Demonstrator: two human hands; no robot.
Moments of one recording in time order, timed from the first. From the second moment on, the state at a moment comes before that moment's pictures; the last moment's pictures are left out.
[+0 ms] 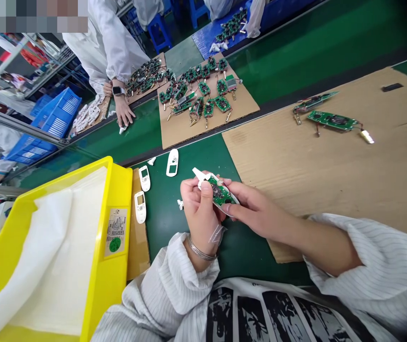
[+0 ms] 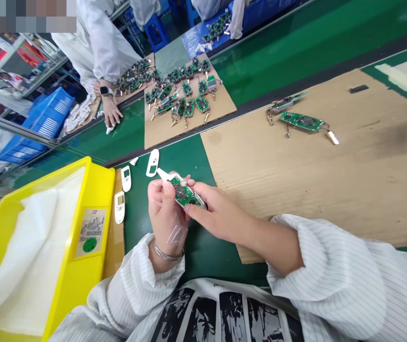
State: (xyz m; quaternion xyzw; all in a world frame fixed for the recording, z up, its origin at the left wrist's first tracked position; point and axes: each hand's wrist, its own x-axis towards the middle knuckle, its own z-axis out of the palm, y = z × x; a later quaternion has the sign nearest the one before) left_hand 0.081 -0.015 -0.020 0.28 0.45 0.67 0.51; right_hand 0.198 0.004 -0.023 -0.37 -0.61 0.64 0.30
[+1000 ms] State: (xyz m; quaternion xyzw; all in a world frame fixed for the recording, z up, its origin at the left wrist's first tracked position) left_hand 0.081 -0.018 -0.022 0.32 0.44 0.65 0.54; right_hand 0.206 0.010 -0.013 -0.37 -0.59 0.65 0.30
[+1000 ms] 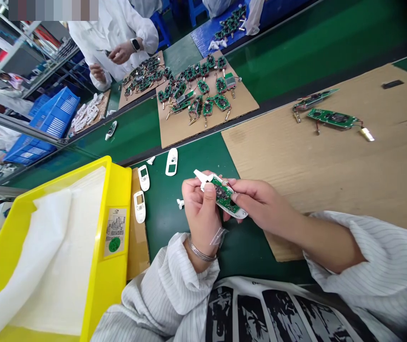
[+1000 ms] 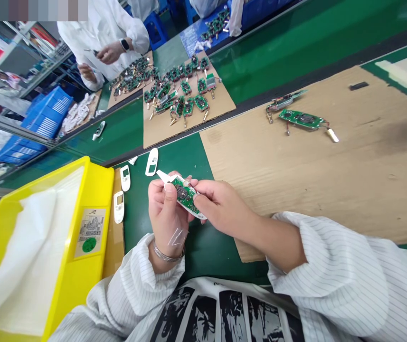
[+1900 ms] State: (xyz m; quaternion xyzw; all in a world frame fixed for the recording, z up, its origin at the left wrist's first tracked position) left_hand 0.059 -0.004 -0.012 0.25 0.47 0.70 0.49; right_hand 0.271 0.053 -0.054 -0.37 -0.91 0.17 0.05
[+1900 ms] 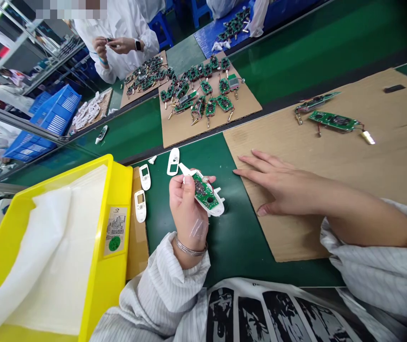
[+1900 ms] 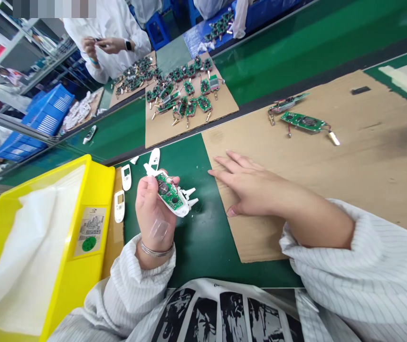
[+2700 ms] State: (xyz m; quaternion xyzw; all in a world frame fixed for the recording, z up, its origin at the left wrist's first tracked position) left_hand 0.056 -0.003 -0.010 0.23 0.49 0.69 0.49; right_hand 0.255 0.011 0.021 -0.24 -0.85 -0.03 0.46
